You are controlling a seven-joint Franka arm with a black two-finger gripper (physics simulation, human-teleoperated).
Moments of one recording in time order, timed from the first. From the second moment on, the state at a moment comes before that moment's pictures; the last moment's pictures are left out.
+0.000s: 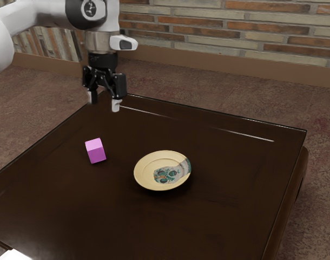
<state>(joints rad) -0.12 0.22 0.06 -1.34 -0.03 1.28 0.10</state>
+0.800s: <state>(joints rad) -0.12 0.47 0.45 -1.52 -0.20 1.83 0.73</state>
